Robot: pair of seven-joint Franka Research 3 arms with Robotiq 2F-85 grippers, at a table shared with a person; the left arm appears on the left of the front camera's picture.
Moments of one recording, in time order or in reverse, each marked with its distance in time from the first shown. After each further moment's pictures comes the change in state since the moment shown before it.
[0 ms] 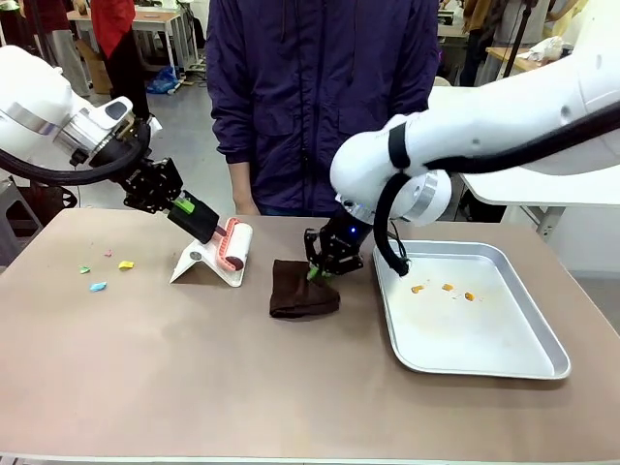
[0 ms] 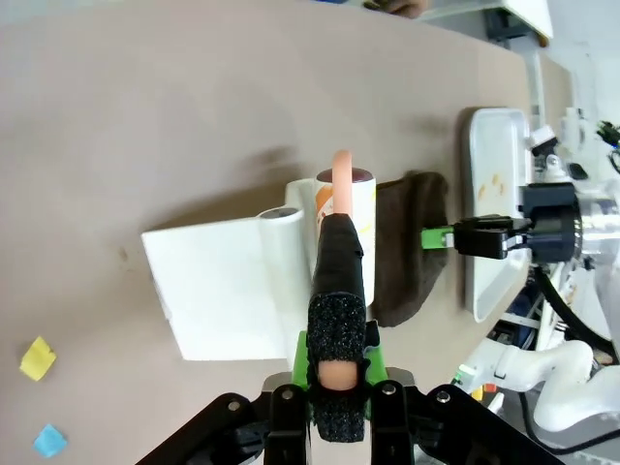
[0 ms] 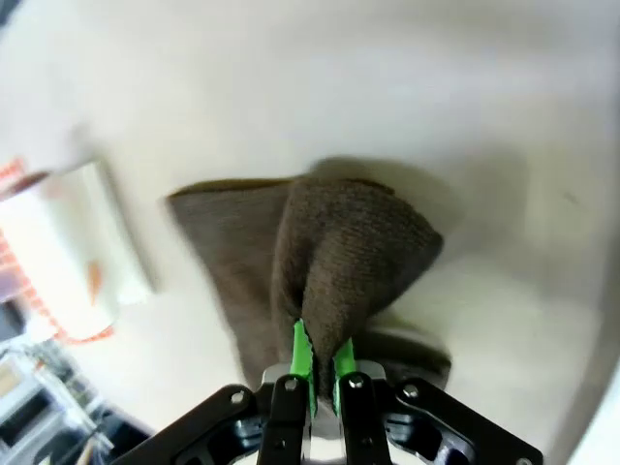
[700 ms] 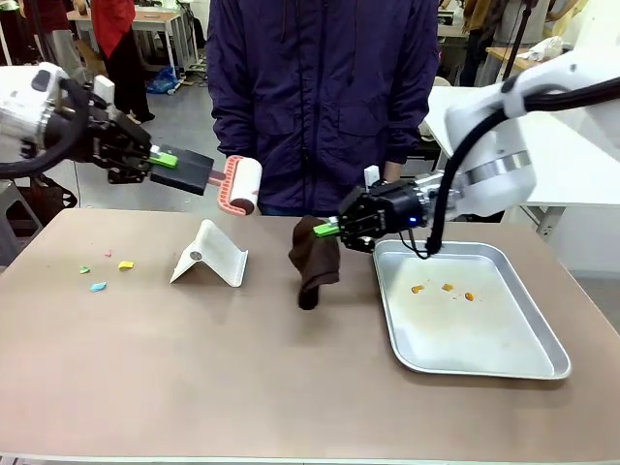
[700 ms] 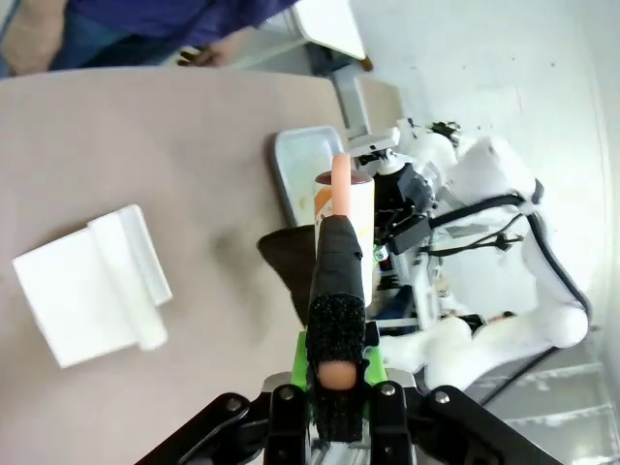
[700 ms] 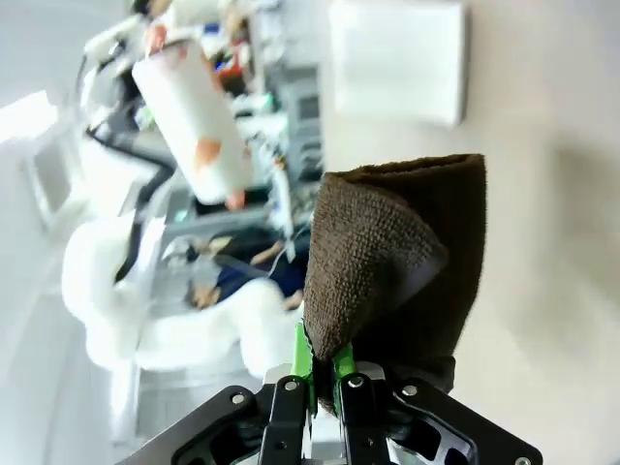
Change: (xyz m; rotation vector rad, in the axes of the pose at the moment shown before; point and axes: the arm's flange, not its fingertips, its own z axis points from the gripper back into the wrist) left arm -0.048 -0.006 0.069 -0.439 -0.131 -0.084; right arm -0.017 -0.071 0.071 0.822 0.322 0.301
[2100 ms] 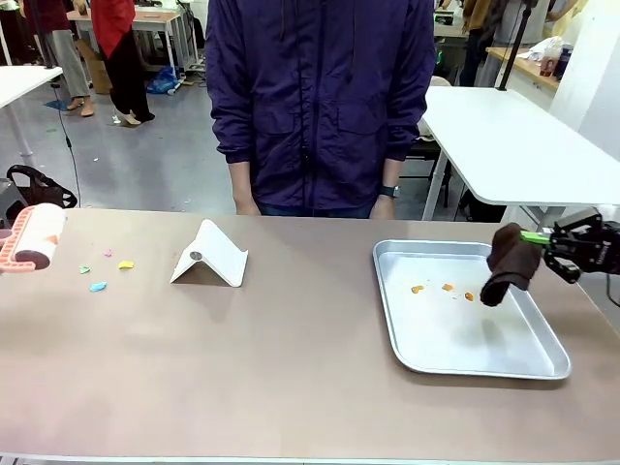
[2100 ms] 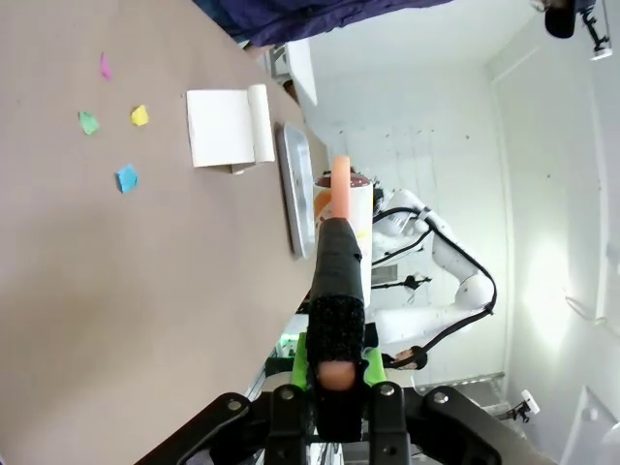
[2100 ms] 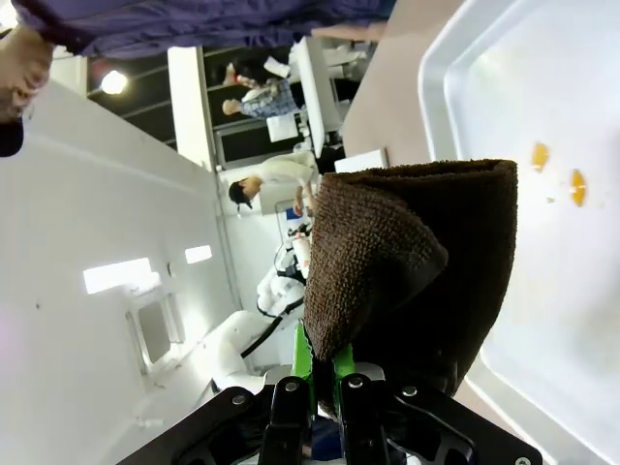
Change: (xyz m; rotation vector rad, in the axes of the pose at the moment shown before) left arm -0.196 0.154 0.246 -0.218 -0.197 0.159; right arm -0.182 -0.091 0.292 0.167 -0.563 -0.158
